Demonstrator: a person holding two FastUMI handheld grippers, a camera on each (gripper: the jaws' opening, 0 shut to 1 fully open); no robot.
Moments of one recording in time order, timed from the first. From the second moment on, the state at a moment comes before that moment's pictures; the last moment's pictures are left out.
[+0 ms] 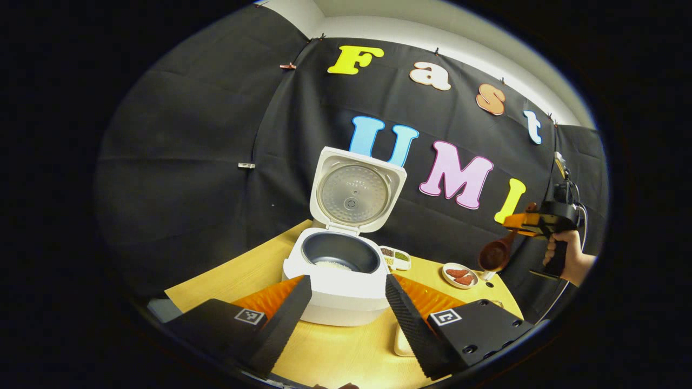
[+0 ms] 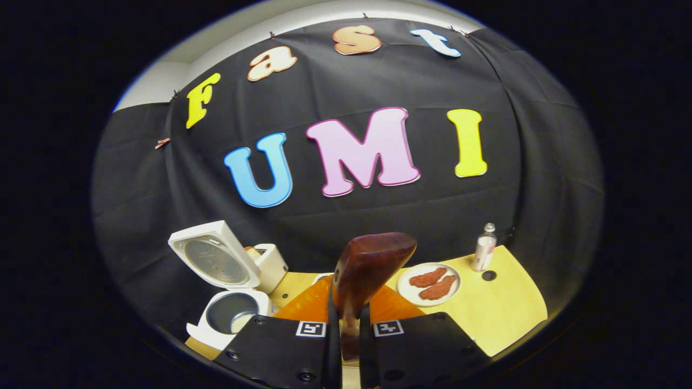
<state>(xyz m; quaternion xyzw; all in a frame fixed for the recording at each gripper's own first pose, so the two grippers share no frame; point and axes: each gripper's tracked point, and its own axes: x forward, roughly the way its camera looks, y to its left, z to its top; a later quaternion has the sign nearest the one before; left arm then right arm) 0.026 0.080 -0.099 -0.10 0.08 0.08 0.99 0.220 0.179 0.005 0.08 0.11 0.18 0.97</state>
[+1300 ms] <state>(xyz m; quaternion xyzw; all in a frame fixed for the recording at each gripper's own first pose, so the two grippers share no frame) 0.030 0.021 -0.098 -0.08 0.11 0.11 0.98 0.238 0.007 -0.209 0.16 0.25 0.03 0.95</state>
